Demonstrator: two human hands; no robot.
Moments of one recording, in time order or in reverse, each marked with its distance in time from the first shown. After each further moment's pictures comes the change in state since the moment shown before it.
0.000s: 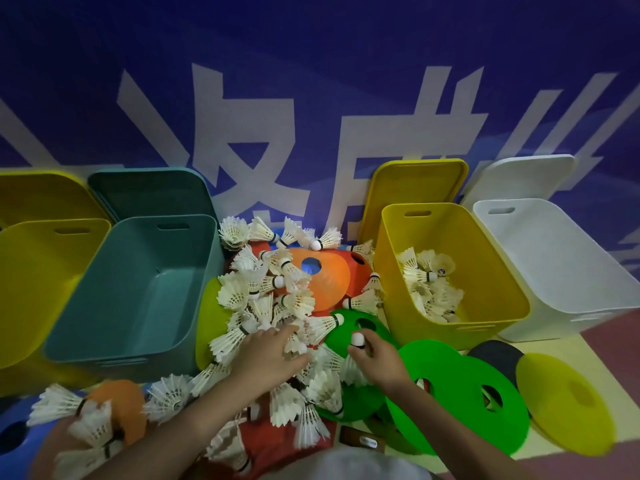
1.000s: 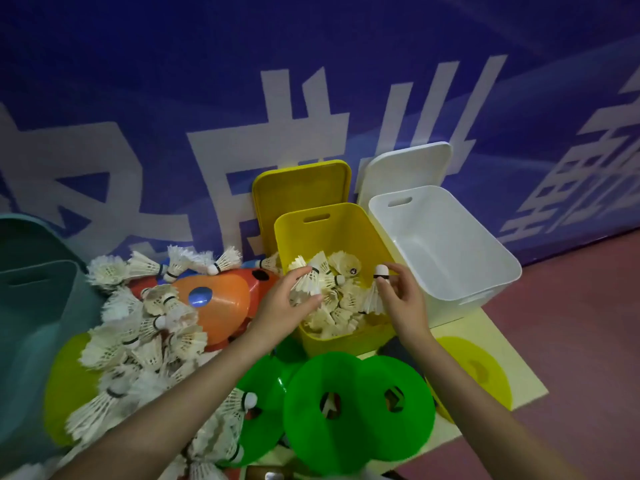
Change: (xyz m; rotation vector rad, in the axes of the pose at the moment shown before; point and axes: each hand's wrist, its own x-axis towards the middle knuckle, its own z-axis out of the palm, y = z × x) left_hand 0.101 0.222 -0.025 -0.754 0.082 0.285; right_hand 0.020 0.068 -0.217 0.468 0.571 -0.073
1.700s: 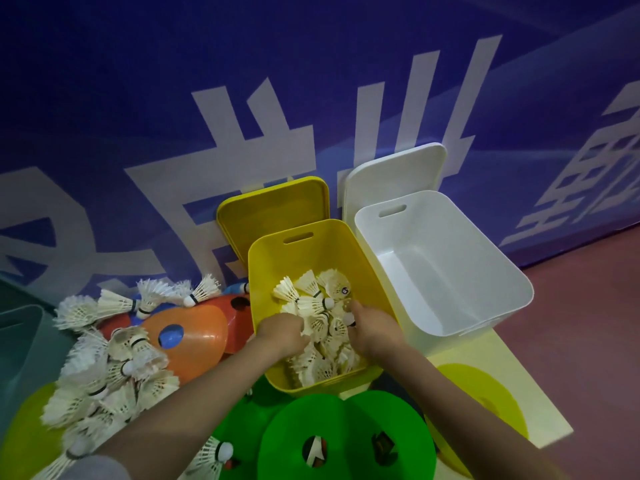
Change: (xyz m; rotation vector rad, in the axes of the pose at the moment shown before) left_hand 0.114 -0.054 0.067 1.150 -0.425 -0.219; right_hand 0.077 0.046 0.009 -0.970 -0.514 -0.095
